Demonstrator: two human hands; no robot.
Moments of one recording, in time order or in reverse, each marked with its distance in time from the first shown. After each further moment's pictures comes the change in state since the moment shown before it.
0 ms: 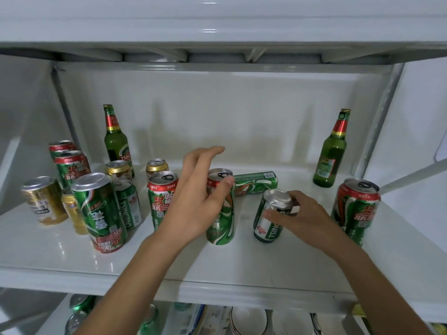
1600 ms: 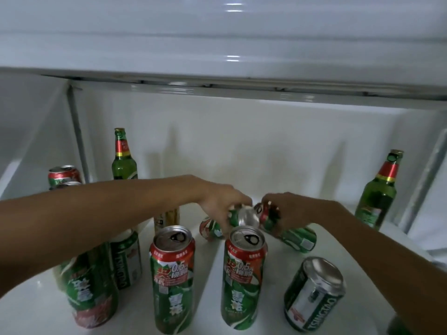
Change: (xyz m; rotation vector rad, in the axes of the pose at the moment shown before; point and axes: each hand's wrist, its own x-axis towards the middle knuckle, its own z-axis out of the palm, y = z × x) left_hand 0.190 -0.106 0.017 0.507 -1.114 0.073; right_hand 0.208 -0.071 0.015 -0.830 -0.456 -0.312
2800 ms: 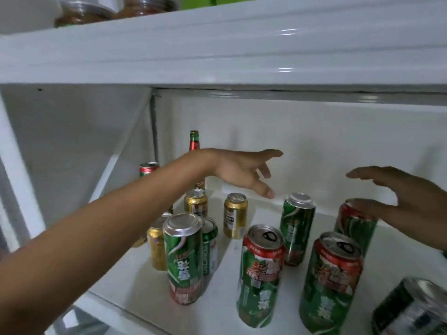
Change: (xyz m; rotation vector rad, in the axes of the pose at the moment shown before) left_hand -0.136 -0.038 -0.038 -0.296 0.206 -0.201; right_hand -0.086 -0.055 -0.029 0.394 0.579 -0.101
